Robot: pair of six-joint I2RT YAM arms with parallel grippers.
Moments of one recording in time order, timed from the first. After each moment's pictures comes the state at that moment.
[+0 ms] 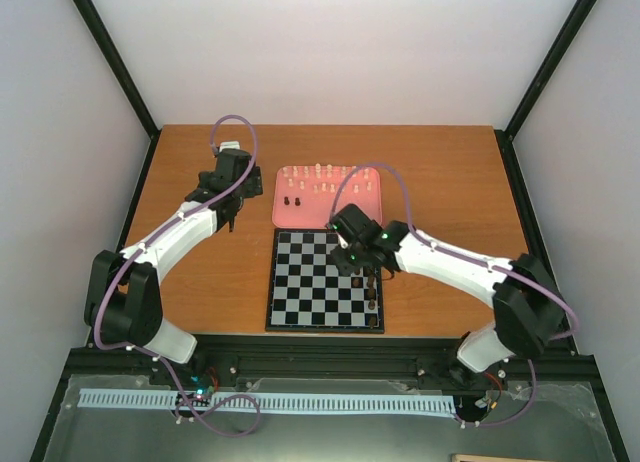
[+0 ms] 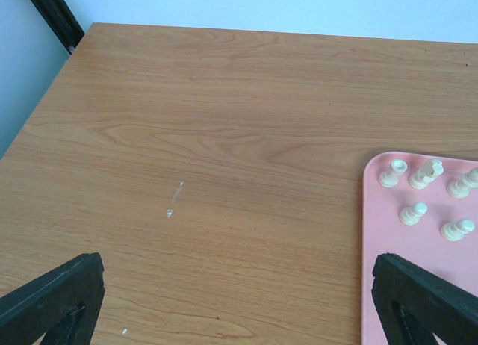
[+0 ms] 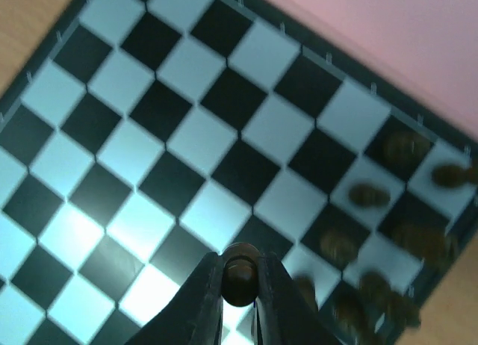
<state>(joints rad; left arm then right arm) -0.33 1.50 1.08 -0.25 -0.48 -0.28 0.85 1.55 1.10 -0.60 0.06 0.24</state>
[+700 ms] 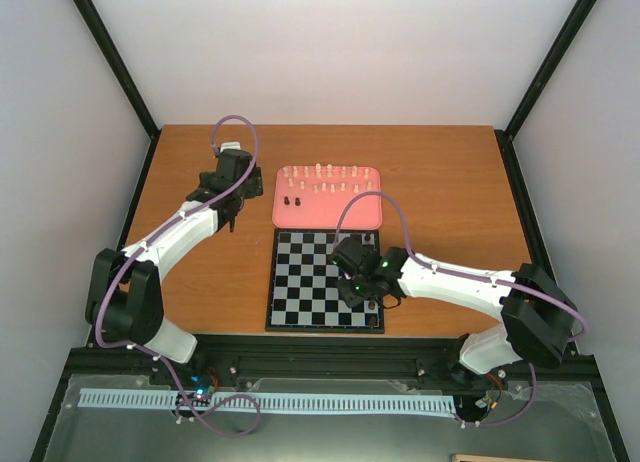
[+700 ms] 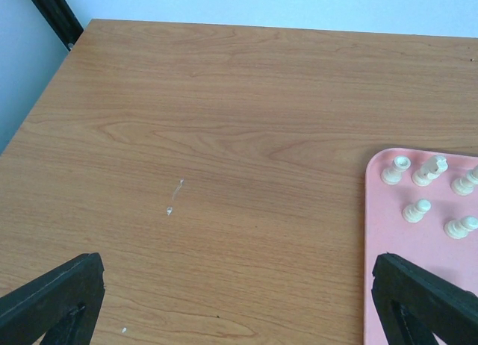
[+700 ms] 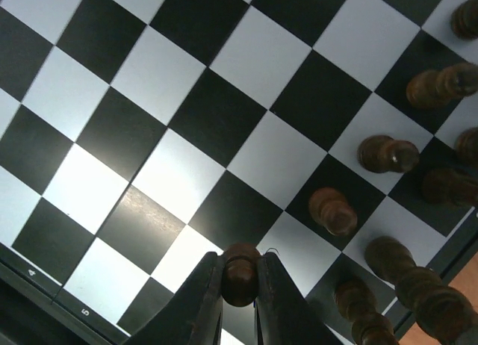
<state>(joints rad) -0.33 1.51 1.08 -0.25 -0.48 -0.28 0.99 1.43 0.88 -0.64 0.07 0.40</state>
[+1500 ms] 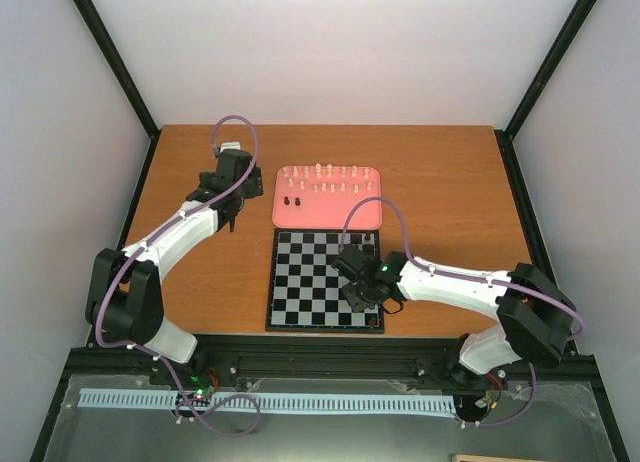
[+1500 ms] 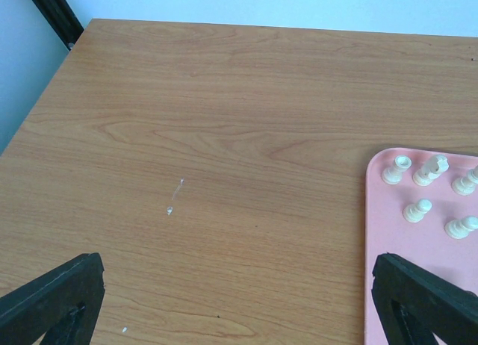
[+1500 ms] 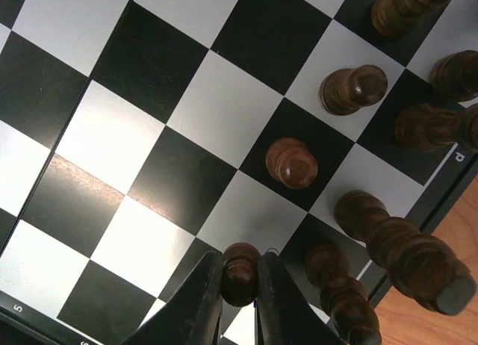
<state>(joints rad) -0.33 1.51 1.08 -0.25 -0.48 -0.28 1.00 1.44 0.83 -0.68 0.12 0.46</state>
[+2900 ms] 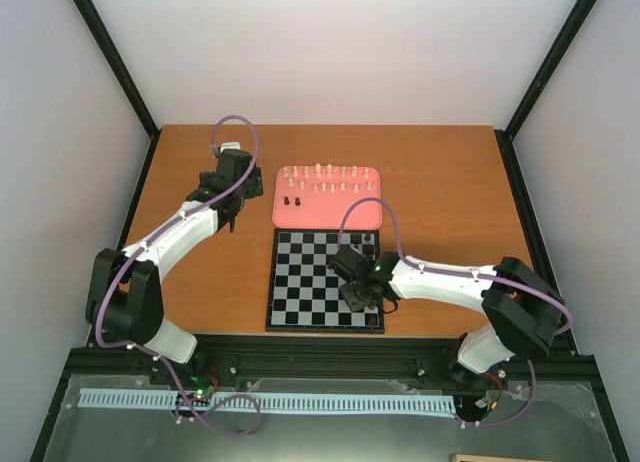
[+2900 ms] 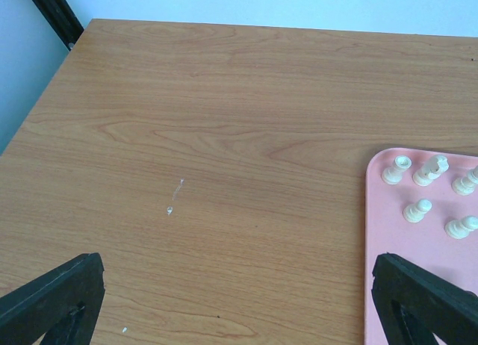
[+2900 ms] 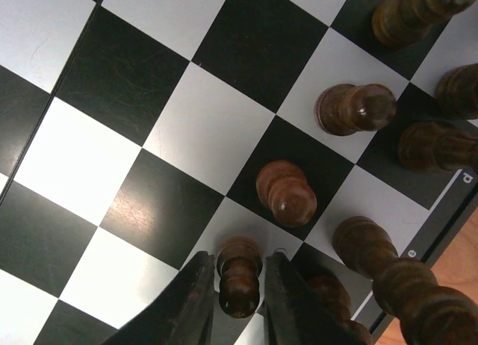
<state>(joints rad) -0.33 1.51 1.08 -0.25 -0.48 -0.28 1.00 1.50 0.83 -0.64 0.15 0.46</state>
